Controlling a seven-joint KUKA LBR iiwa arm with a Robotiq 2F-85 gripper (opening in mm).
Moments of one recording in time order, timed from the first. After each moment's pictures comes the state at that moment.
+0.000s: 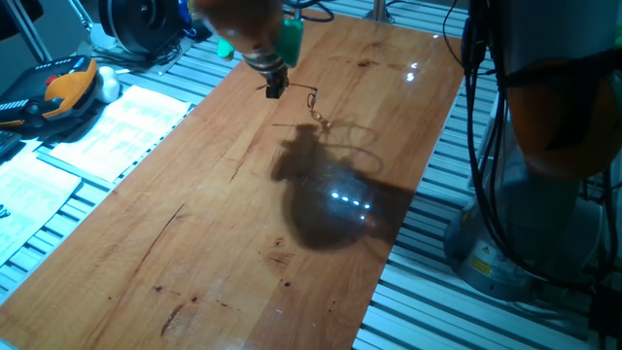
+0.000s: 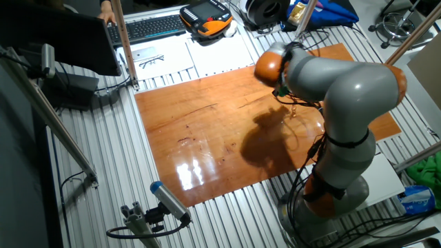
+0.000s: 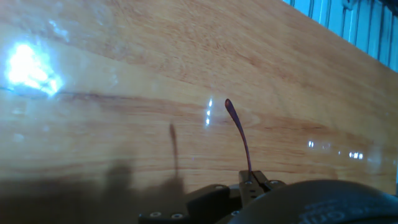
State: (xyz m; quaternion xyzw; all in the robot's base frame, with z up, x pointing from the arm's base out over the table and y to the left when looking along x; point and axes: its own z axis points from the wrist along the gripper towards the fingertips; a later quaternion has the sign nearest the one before) arm 0.532 -0.123 0.145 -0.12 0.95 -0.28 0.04
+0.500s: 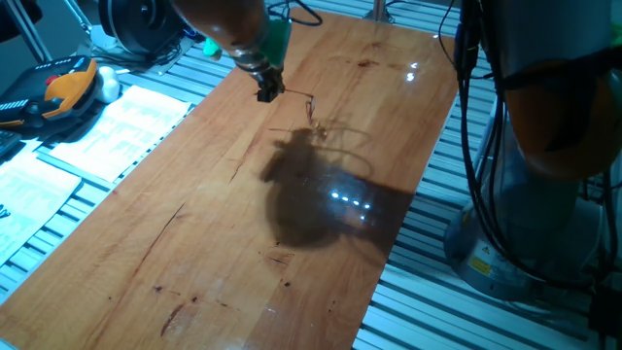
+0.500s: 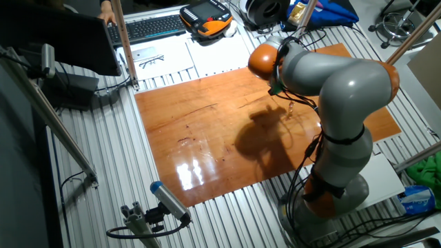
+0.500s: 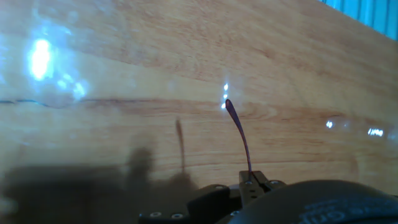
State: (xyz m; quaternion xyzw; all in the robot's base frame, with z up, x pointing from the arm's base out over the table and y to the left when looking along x) arm 0.530 -0.097 0.140 -0.08 0.96 -0.26 0.02
